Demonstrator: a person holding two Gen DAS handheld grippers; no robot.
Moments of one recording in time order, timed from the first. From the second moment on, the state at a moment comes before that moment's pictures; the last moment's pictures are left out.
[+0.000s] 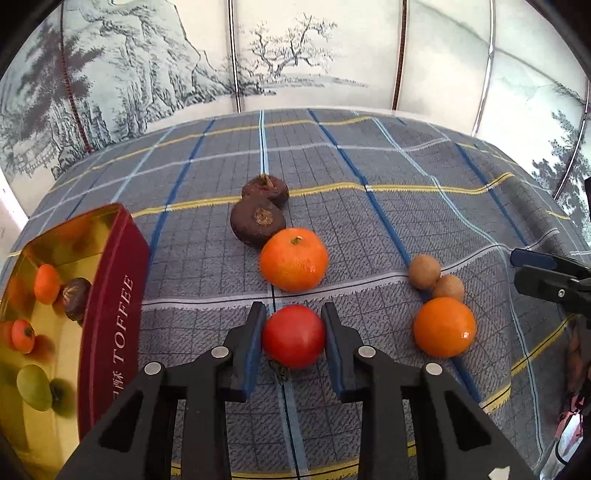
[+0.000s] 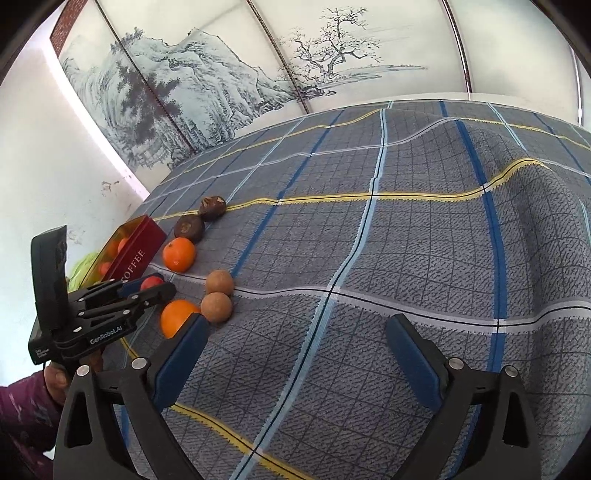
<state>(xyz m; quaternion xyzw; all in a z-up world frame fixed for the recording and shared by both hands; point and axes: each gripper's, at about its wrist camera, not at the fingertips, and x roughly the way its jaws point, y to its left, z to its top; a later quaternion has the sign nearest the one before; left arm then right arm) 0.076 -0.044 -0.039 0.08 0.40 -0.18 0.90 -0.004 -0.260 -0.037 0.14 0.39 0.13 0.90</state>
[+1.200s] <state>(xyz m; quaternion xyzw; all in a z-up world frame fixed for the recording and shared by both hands) 0.084 -0.021 -0.038 0.01 0.40 -0.17 0.90 0.046 -0.210 -0.023 0.02 0.42 0.14 0.90</state>
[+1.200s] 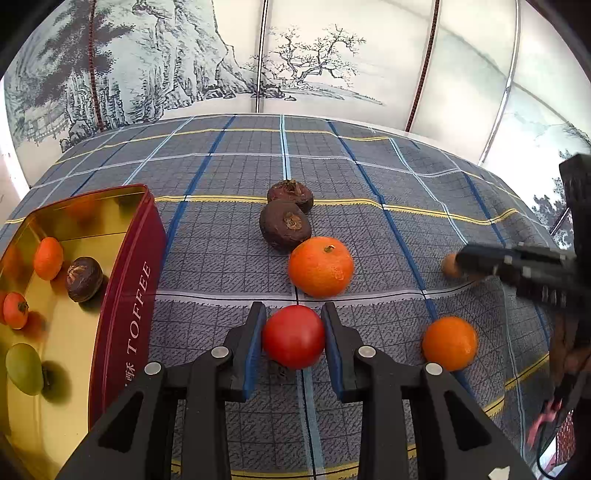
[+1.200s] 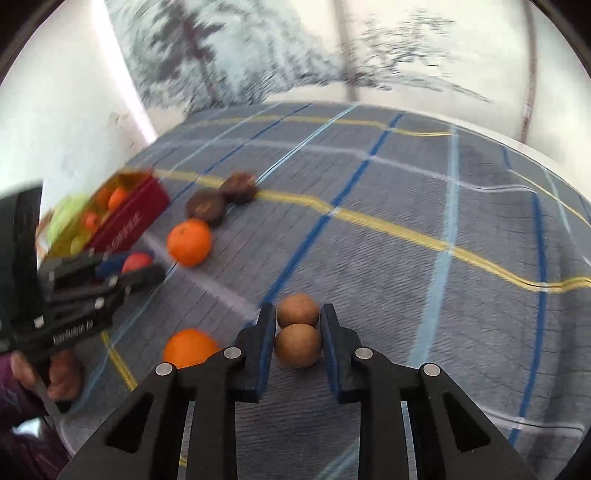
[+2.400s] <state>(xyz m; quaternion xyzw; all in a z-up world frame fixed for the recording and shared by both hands) 0.049 0.059 0.026 -0.02 0.36 -0.08 0.93 0.057 -0.243 -0.036 0.08 0.41 0.09 0.90</state>
